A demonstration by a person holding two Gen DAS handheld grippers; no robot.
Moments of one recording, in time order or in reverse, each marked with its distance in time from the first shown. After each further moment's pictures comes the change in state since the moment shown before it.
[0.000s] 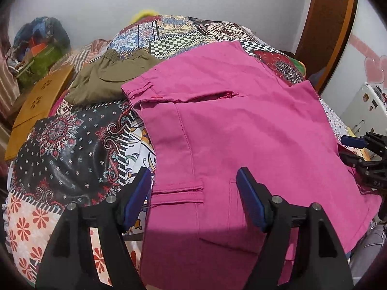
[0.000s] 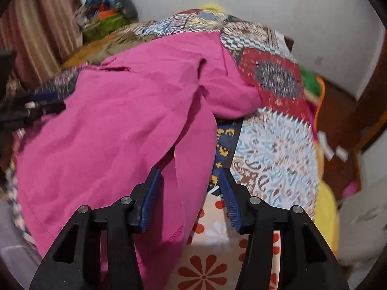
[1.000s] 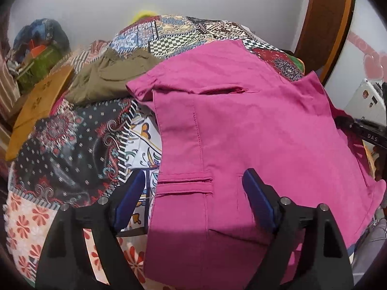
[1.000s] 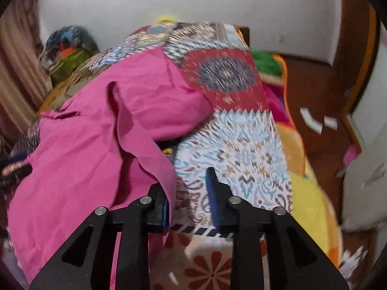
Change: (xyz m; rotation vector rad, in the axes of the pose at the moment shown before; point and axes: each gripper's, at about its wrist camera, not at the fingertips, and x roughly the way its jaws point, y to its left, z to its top) left arm -0.003 -0.006 -0.006 0.027 -0.011 0.014; right arm -0.007 -0.042 0.000 0.230 -0.099 -0.079
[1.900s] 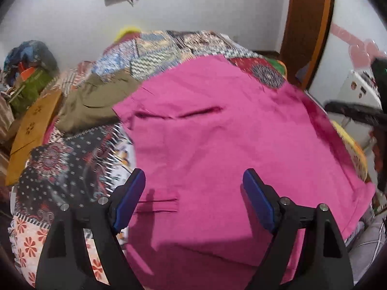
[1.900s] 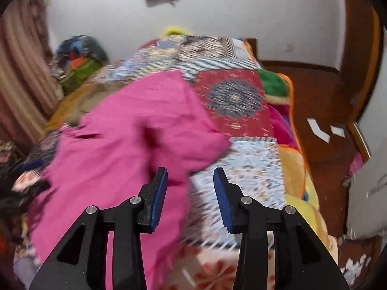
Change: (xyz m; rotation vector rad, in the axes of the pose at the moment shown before) left arm -0.016 -0.026 0.019 0.071 -0.067 -0.041; right arm -0.031 0.000 0.017 0.035 -0.039 0.122
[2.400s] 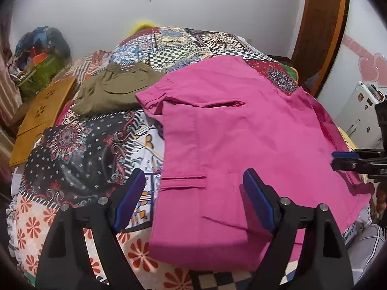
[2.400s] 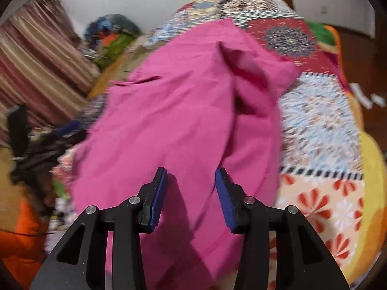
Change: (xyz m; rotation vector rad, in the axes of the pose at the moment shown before) left arm -0.016 0.026 -0.020 -0.077 0.013 0.038; right arm 0.028 0.028 -0.039 0.069 0.203 0.275
